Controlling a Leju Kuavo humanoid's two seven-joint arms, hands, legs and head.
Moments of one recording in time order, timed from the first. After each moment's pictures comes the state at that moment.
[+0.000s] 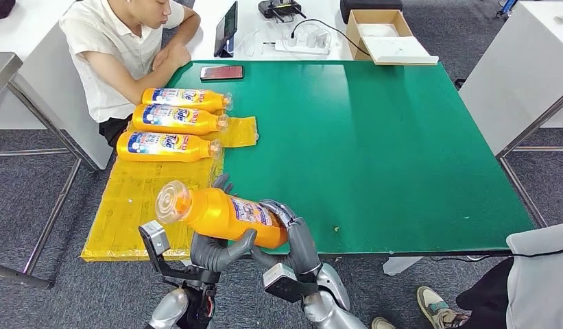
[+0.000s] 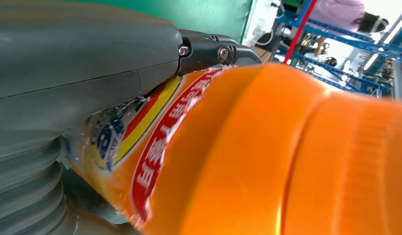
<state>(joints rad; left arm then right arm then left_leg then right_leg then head) -0.06 -0.18 -0.46 -1.39 0.45 0.02 -0.40 -0.17 0.15 0.48 -0.99 0.37 -0.33 -0.66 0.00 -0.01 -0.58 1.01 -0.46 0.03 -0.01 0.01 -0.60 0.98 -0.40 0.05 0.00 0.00</state>
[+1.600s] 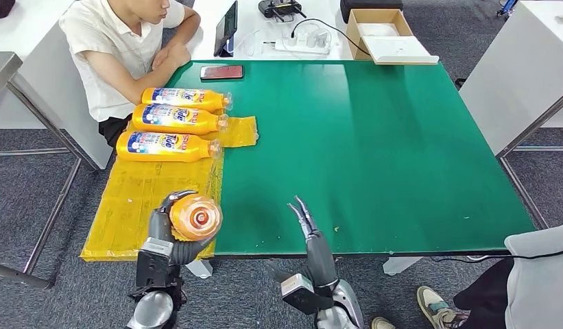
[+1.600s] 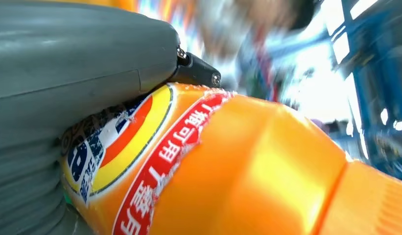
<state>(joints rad) -0.04 -0.10 -0.33 -1.41 -0.22 0.57 -0.48 -0.06 0.10 0.40 -1.08 0.37 -0.46 -0.66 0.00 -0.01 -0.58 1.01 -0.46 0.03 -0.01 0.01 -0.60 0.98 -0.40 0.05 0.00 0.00</state>
